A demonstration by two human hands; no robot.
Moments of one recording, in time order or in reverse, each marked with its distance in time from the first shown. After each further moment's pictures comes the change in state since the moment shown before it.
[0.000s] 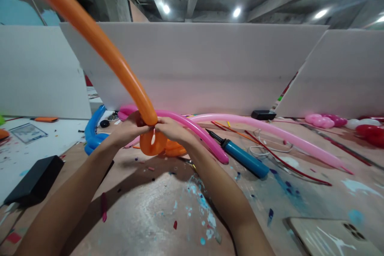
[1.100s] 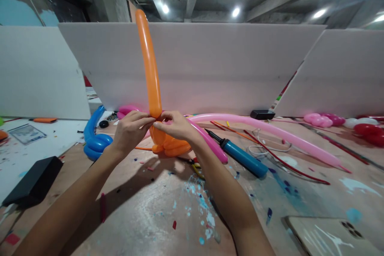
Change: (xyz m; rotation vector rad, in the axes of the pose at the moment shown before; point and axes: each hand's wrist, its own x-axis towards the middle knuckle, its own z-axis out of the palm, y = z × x) left_hand -0.002 -0.020 0.006 0.969 0.404 0.746; right_hand -0.015 -0.007 -0.020 -0.227 0.200 -0.147
